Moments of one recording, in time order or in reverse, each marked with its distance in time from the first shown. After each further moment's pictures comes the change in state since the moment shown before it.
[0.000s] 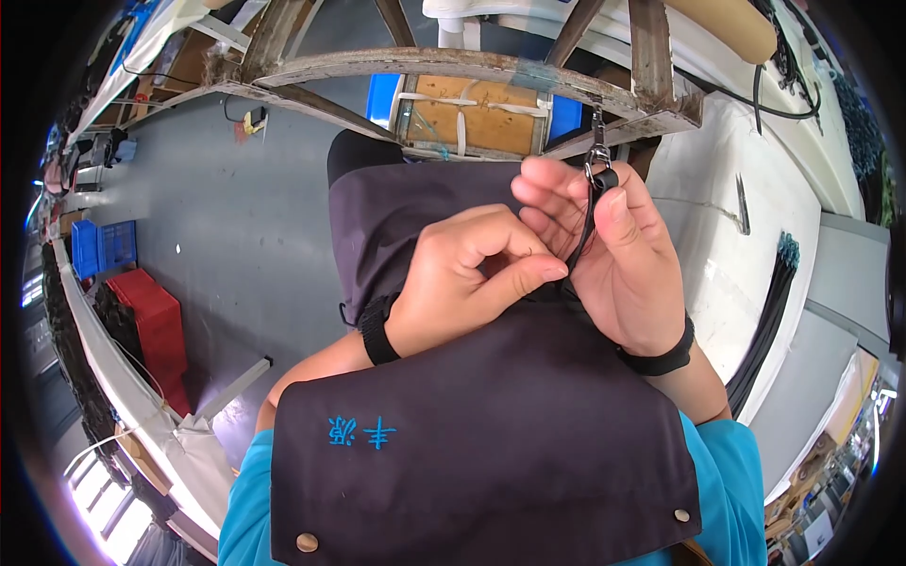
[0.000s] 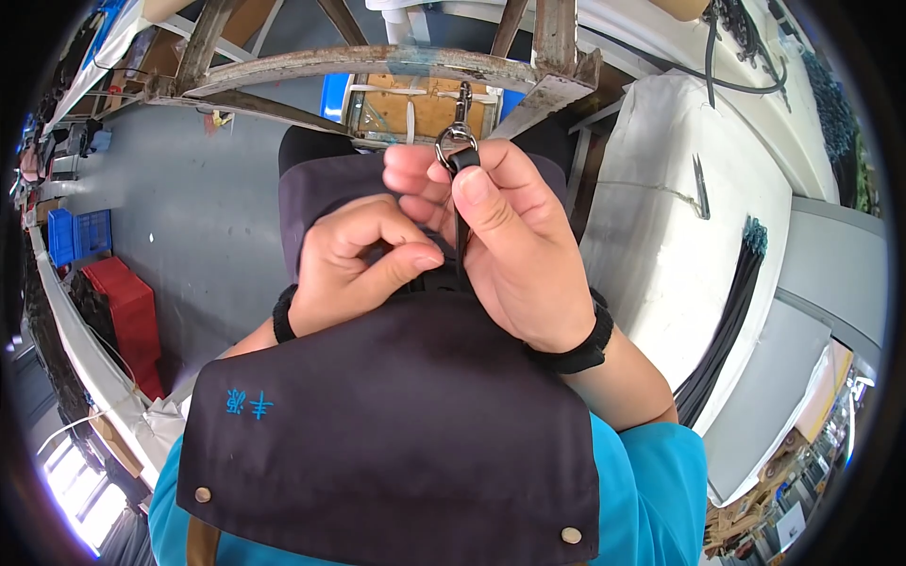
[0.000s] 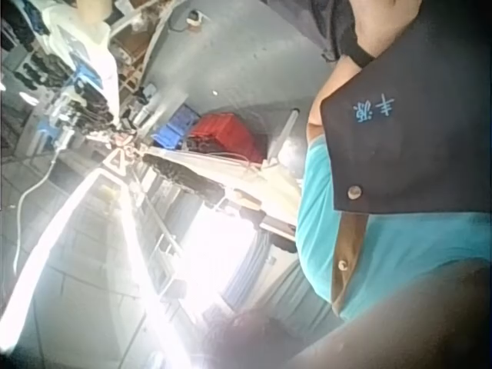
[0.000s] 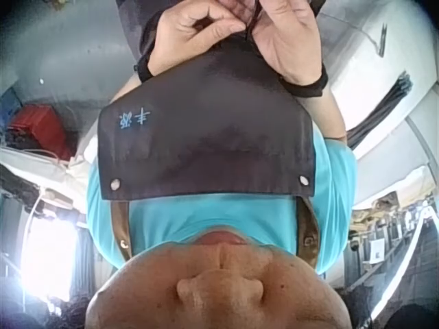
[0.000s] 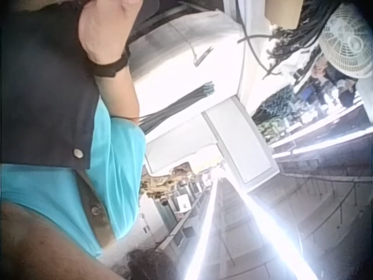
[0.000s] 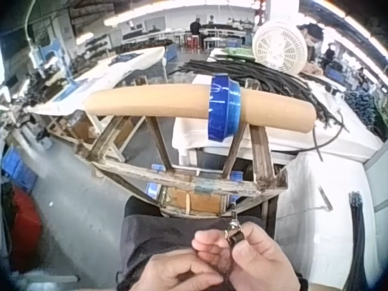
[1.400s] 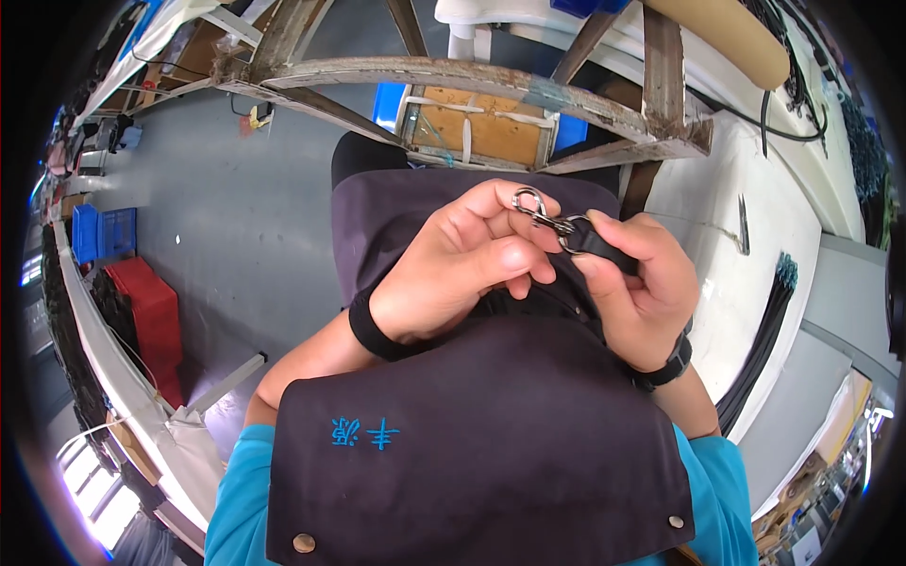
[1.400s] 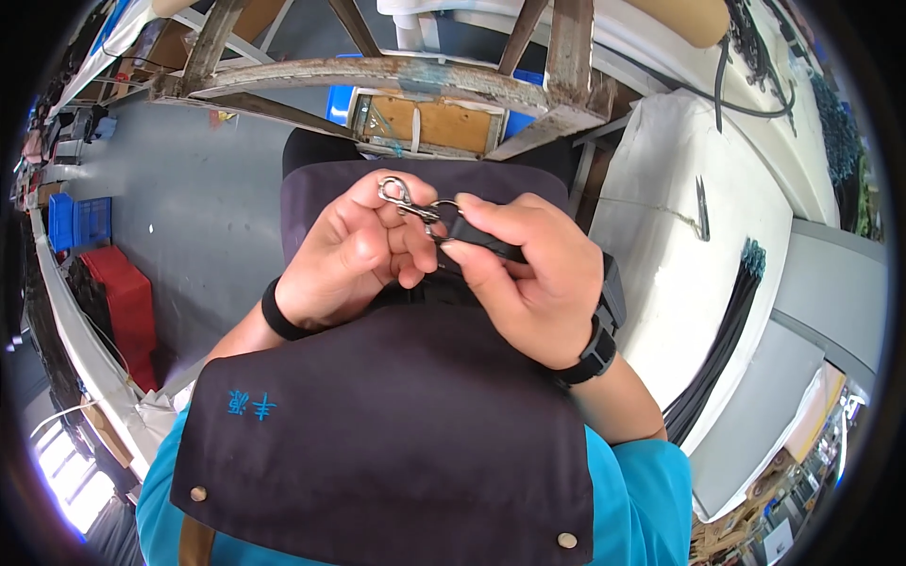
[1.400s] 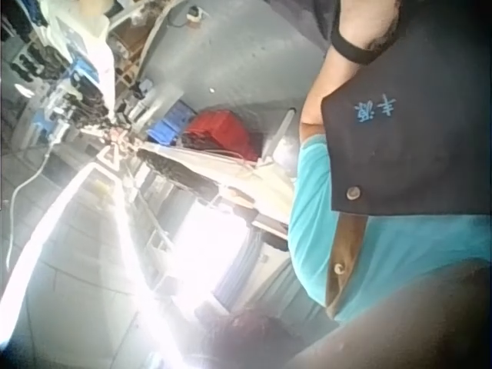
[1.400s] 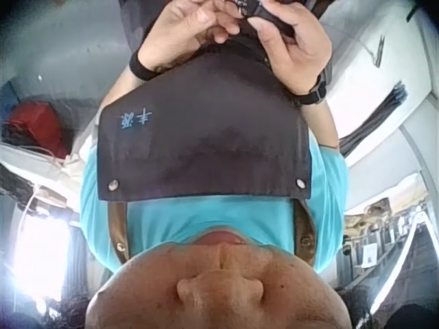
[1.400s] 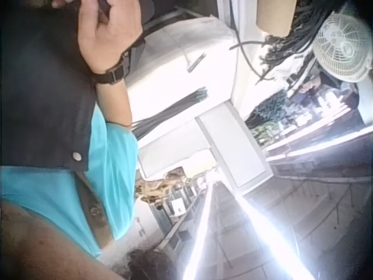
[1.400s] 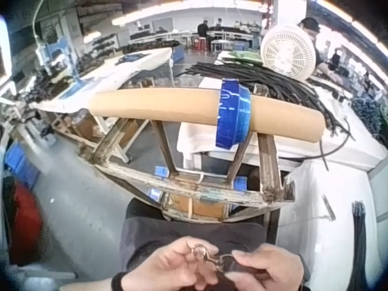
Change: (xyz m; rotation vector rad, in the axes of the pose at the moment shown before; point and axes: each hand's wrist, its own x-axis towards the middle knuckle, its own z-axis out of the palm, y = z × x) left_hand 0.012 -0.003 -0.011 -0.833 -0.130 -0.407; right_hand -0.005 -0.012 -0.030 -1.166 -0.057 -0.572
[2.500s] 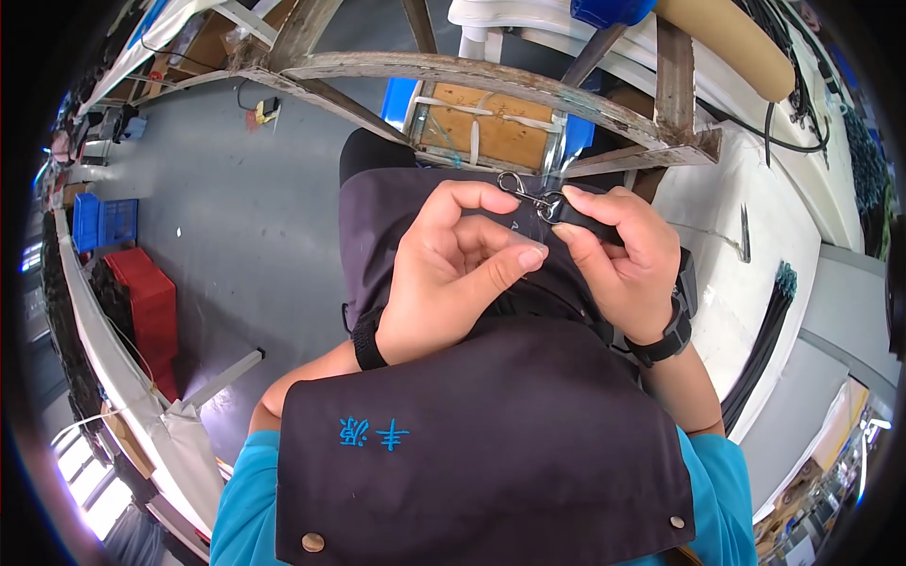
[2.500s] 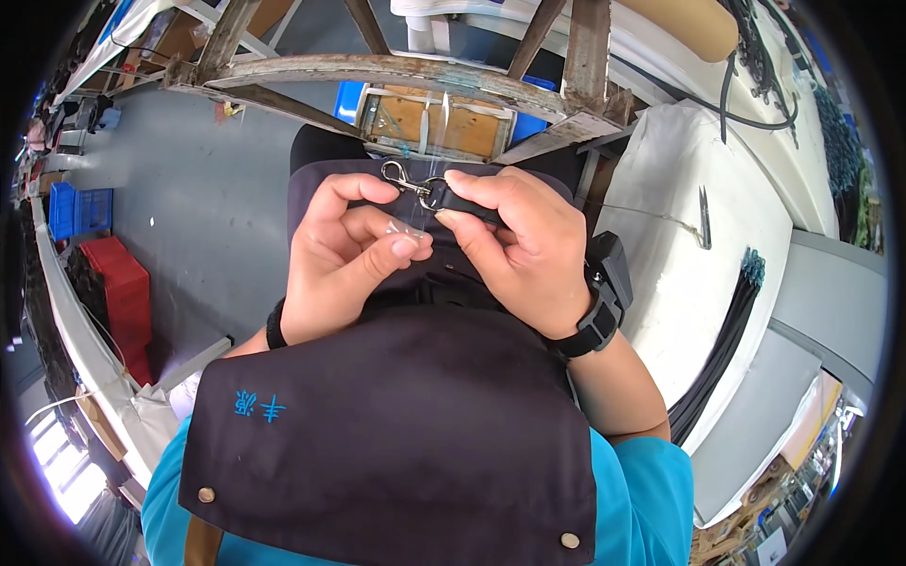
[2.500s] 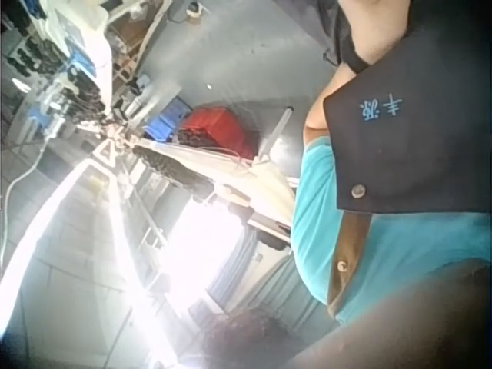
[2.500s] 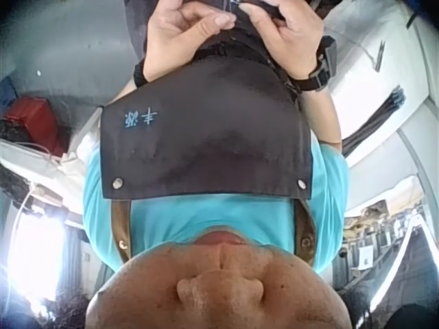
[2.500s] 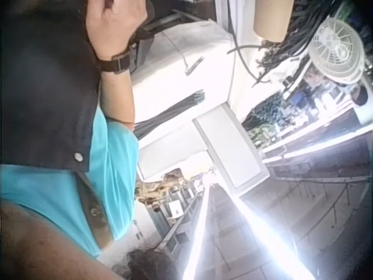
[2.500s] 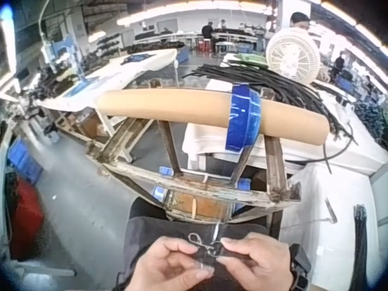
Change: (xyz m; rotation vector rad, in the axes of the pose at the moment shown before) left_hand -0.022 0.000 0.012 0.126 0.326 0.162; right_hand 0.016 0.013 0.017 -0.058 -0.035 -0.017
